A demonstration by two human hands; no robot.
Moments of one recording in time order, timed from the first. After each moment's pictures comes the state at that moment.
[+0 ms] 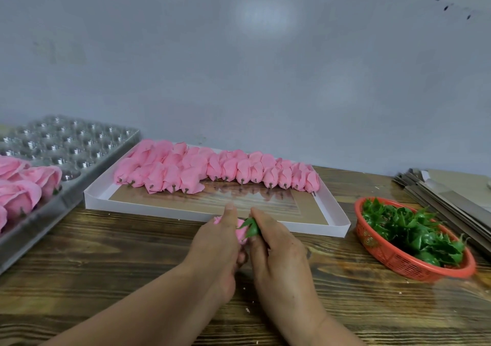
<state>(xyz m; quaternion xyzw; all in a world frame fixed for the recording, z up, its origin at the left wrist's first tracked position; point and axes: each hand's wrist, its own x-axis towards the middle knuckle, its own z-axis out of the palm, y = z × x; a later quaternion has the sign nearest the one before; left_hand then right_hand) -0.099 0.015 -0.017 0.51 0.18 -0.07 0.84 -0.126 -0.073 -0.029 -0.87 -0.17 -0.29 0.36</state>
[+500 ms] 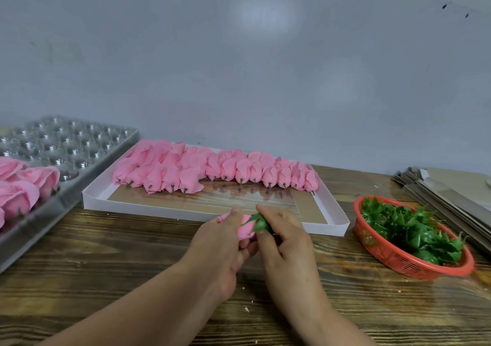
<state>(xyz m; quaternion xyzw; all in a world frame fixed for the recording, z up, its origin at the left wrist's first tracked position) -0.098 0.014 -0.016 0.43 0.16 -0.08 0.89 -0.116 -0.085 -0.032 -0.84 -0.11 -0.25 0.47</state>
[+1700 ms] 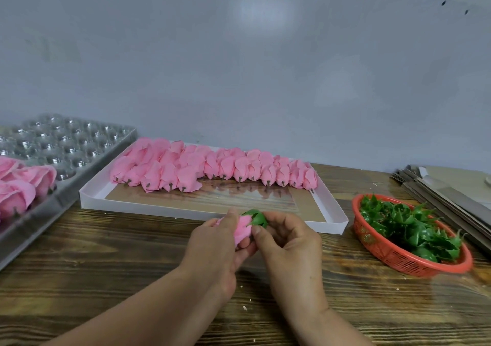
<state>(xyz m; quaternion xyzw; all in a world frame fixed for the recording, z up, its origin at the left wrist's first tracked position) -0.103 0.011 -0.016 0.43 0.17 -0.04 0.88 -0.119 -0.077 -0.029 -0.72 -0.02 -0.23 0.66</state>
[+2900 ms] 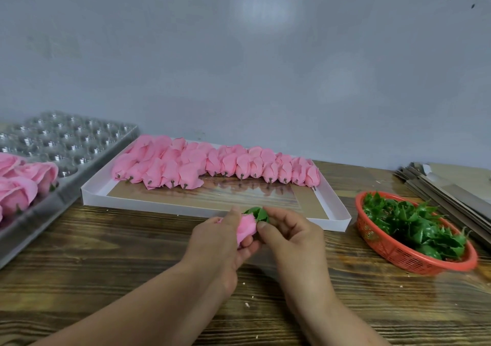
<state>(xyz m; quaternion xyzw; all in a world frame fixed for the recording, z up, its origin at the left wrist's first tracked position) -0.100 0.012 -0.019 0.44 0.19 -0.06 0.87 -0.117 -0.082 -0.026 -0.71 0.00 -0.17 0.69</state>
